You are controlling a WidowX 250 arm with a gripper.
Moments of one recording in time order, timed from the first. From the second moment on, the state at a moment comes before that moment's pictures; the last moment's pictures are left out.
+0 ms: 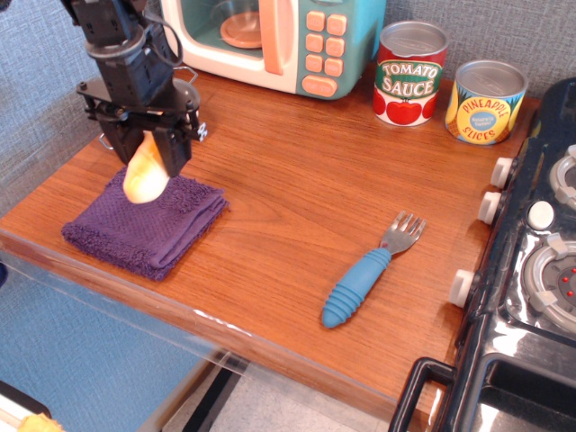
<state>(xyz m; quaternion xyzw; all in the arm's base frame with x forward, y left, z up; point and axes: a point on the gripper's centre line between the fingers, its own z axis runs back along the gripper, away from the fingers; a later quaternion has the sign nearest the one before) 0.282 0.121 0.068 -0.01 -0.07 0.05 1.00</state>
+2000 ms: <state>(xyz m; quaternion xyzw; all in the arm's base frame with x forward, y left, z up) 0.283 0.079 0.077 0.00 -0.05 -0.02 1.00</state>
